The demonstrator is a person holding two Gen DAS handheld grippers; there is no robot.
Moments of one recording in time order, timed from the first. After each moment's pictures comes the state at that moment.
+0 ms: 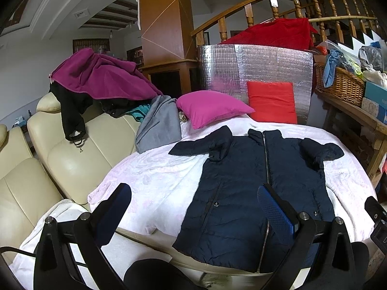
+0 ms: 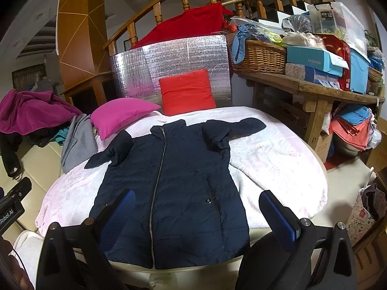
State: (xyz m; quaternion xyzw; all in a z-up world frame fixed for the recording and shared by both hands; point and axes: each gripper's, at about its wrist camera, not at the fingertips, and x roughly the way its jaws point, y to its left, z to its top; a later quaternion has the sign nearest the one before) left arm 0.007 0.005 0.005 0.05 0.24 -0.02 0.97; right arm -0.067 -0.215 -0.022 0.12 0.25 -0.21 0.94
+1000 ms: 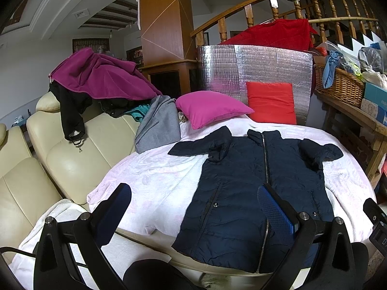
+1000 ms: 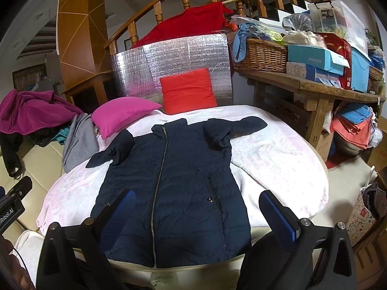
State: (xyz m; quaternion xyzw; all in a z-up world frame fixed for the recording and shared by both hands) left arm 0.007 0.007 0.007 0.04 0.24 -0.02 0.97; right arm -0.067 -0.213 -0.023 0.12 0.25 -0.21 0.94
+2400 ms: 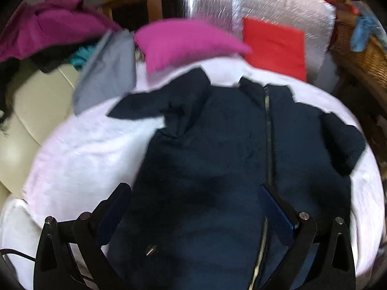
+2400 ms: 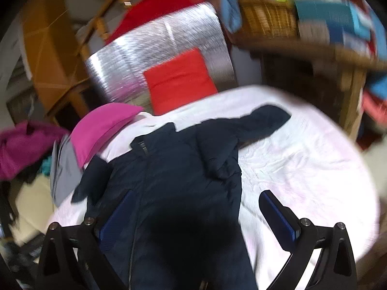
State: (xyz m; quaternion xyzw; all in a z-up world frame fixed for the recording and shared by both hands) left arm 0.284 -0.109 -0.126 0.02 0.43 -0.04 0.90; right arm 0.146 -0.433 -0.098 0.27 0.28 -0.16 0.91
